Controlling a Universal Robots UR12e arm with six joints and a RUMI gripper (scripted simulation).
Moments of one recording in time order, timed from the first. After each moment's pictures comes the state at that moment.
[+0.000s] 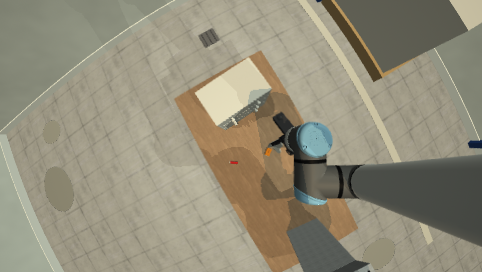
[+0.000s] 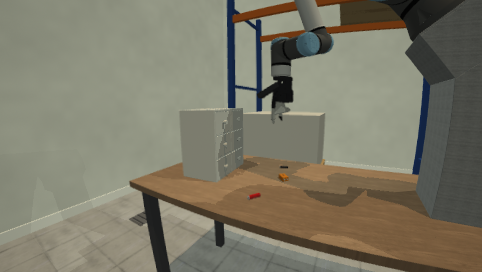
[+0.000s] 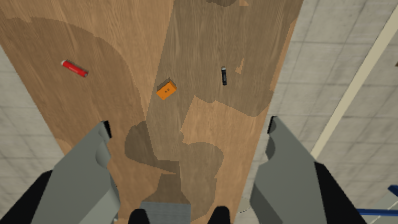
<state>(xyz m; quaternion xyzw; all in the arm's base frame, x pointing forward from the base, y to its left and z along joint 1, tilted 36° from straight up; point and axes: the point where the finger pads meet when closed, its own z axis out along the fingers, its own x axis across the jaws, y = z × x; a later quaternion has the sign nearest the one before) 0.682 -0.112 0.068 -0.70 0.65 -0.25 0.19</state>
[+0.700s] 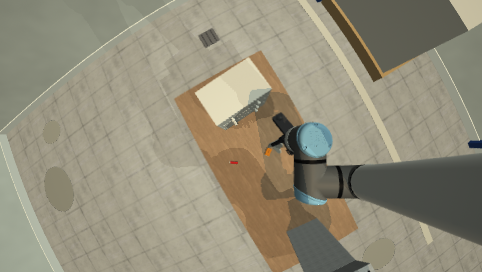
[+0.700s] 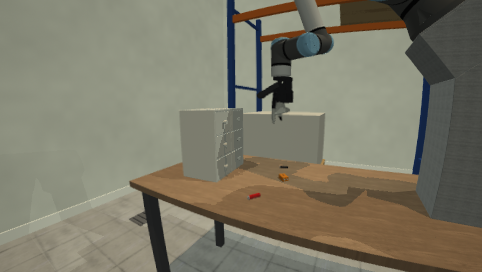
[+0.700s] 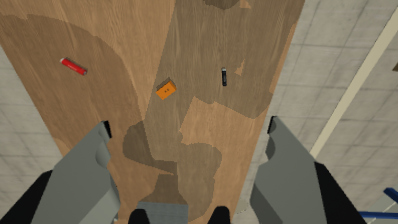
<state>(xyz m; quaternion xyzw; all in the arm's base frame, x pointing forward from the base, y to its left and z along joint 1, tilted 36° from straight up) 0.683 -0.112 0.067 -0.70 0.64 -0.25 0.19</state>
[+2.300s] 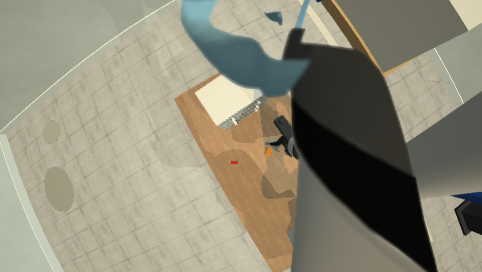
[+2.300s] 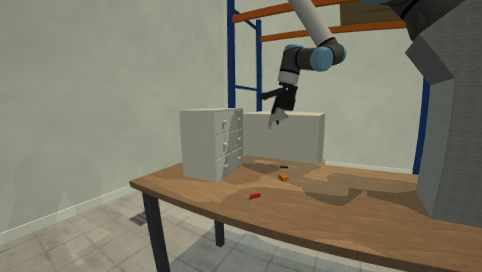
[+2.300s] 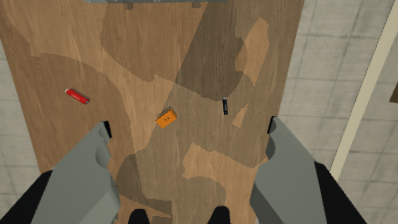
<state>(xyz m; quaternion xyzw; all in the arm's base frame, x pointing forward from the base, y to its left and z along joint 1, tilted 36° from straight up) 0.710 -0.111 0.060 -0.68 0.61 -0.32 0.26</state>
